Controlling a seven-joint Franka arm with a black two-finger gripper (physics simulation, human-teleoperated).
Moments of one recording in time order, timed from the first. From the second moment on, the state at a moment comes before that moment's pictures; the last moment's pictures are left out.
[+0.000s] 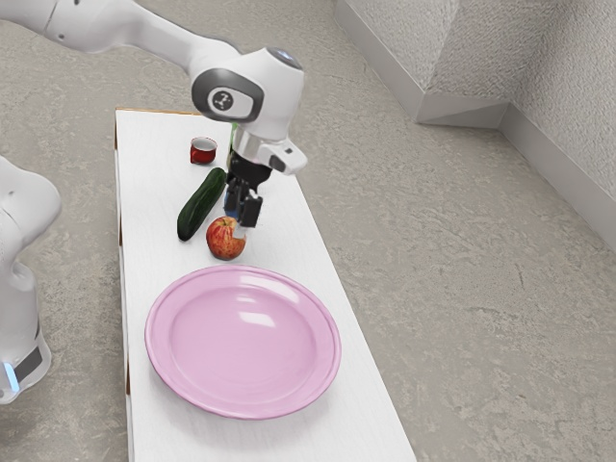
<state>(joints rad) -0.56 -0.49 0.62 -2.38 0.22 1.84 -0.10</state>
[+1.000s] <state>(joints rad) -0.50 -0.53 0.59 -2.50 0.18 1.95 -0.17</state>
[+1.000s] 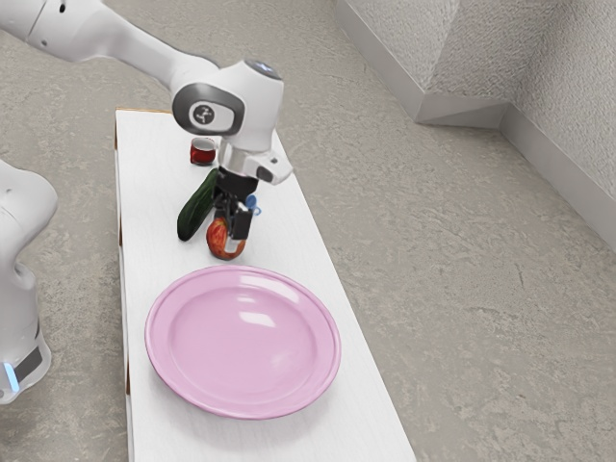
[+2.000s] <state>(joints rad) -0.50 -0.55 0.61 -2.54 0.19 1.99 -0.19</state>
